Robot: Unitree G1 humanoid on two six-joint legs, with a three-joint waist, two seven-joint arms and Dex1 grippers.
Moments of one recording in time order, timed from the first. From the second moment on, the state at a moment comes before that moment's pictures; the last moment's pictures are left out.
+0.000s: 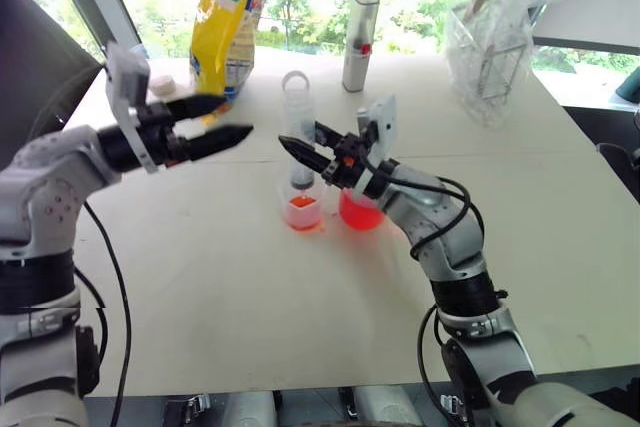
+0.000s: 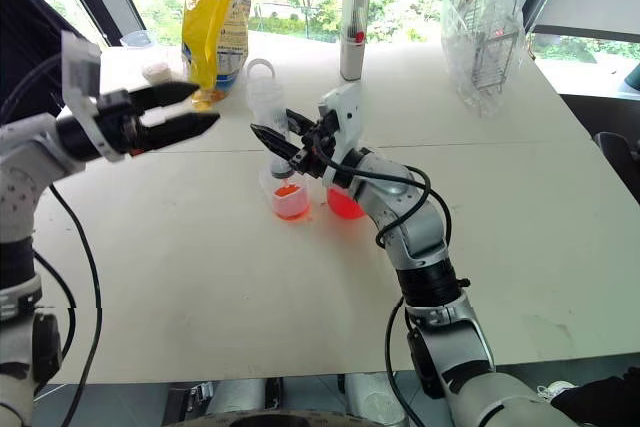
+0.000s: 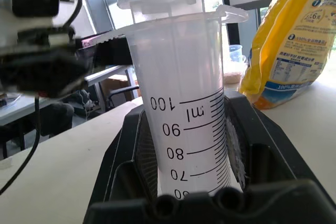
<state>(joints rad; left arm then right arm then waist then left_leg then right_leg) -0.54 0.76 0.25 -0.16 -0.75 0.80 -0.94 -0.68 -0.14 0.08 -0.13 0.43 0.51 0.55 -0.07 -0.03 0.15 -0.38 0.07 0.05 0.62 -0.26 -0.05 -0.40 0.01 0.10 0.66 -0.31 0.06</state>
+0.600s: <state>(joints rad) -0.43 0.67 0.19 -0.28 -0.75 0.74 -0.88 -1.20 -0.67 0.09 0.32 0.45 1.34 0.51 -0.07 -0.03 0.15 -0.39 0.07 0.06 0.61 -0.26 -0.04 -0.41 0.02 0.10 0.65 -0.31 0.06</state>
